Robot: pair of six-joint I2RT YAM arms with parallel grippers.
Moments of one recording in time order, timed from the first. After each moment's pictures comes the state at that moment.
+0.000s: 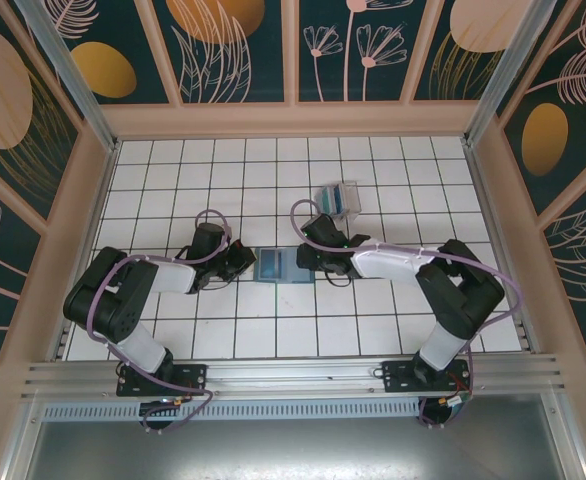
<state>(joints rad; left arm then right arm) -0.40 1.64 0.52 0.36 0.40 -1.04 0.80 1.67 0.91 -0.22 0.09 0.72</state>
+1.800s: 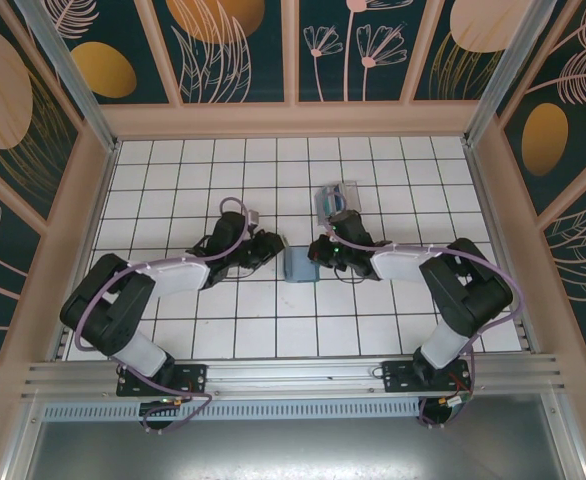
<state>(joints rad) -0.60 1.60 0.68 0.32 0.38 -1.11 0.61 1.65 0.72 0.15 -0.28 0.88</state>
